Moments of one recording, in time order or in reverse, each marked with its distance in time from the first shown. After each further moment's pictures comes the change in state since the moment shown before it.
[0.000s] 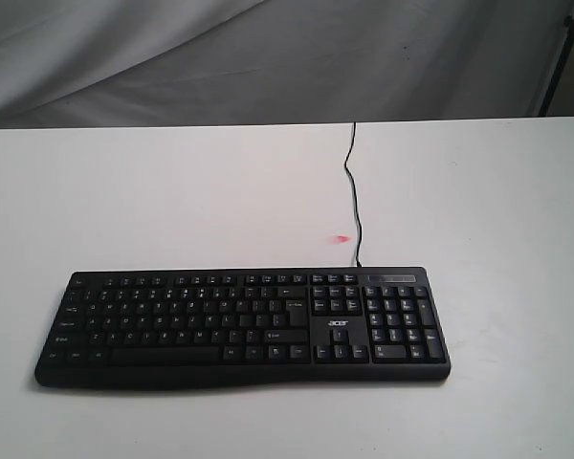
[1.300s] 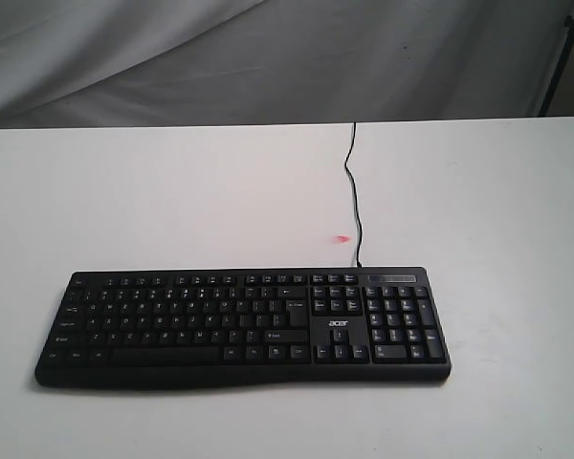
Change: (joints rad) left arm 0.000 0.000 0.000 0.000 0.000 0.000; right arm -0.360 -0.760 0.984 -0.262 -0.393 0.465
